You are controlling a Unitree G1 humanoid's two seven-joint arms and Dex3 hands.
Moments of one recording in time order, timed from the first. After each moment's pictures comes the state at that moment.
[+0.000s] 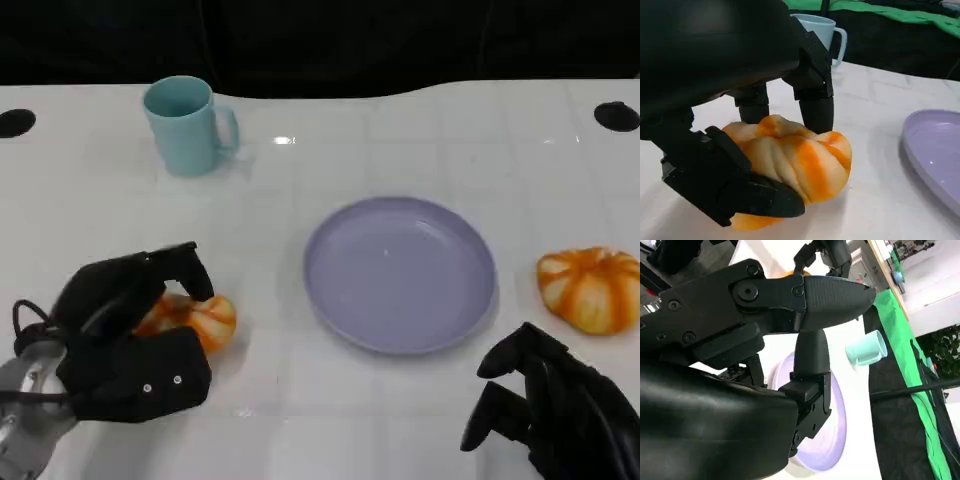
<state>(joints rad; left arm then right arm) -0.39 0.41 -0.29 0.63 0.51 -0.36 0.10 0.29 0.00 0.01 -0.33 0.37 0.28 0.26</state>
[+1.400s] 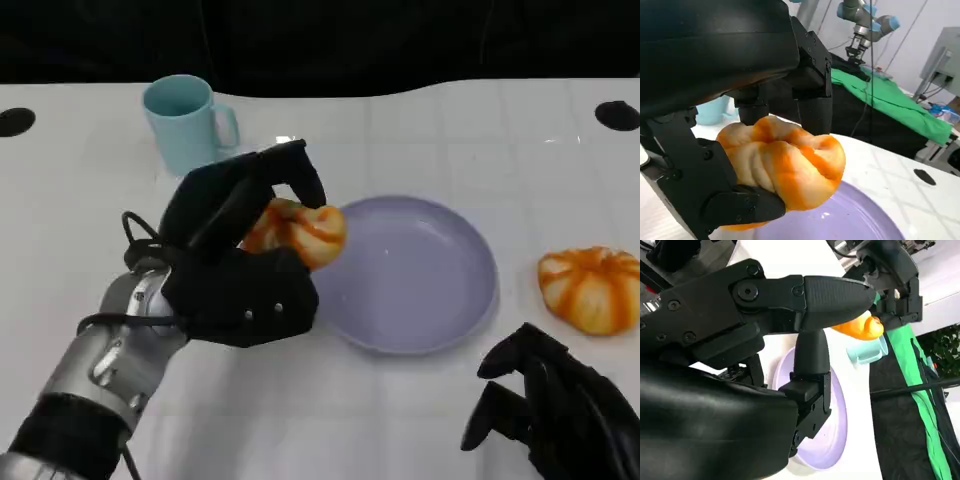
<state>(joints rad) -0.56 0.20 -0.30 0.51 0.52 -0.29 0.11 0.29 0.00 0.01 -0.30 0.36 0.25 0.26</state>
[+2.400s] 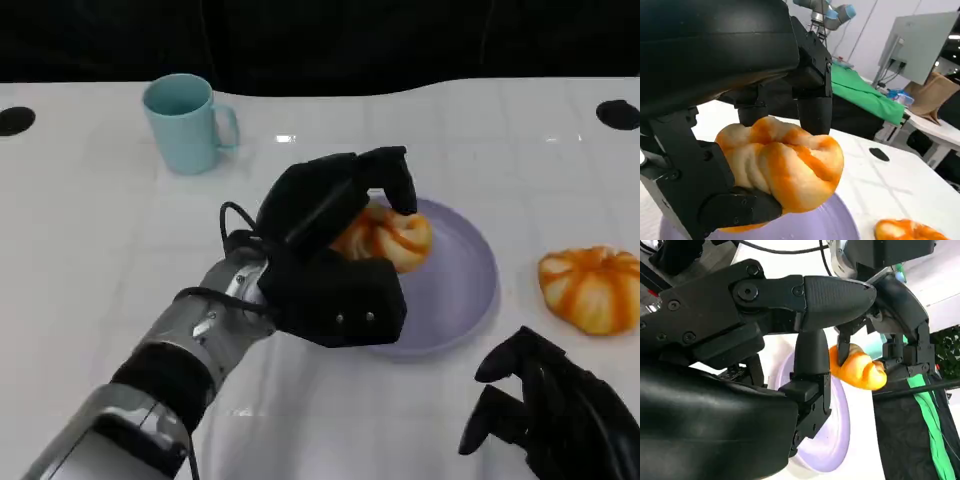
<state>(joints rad) -0.80 0.02 -0.43 0.95 0.60 -0.48 0.29 0.29 0.00 0.02 -0.30 0.37 0.25 0.26</state>
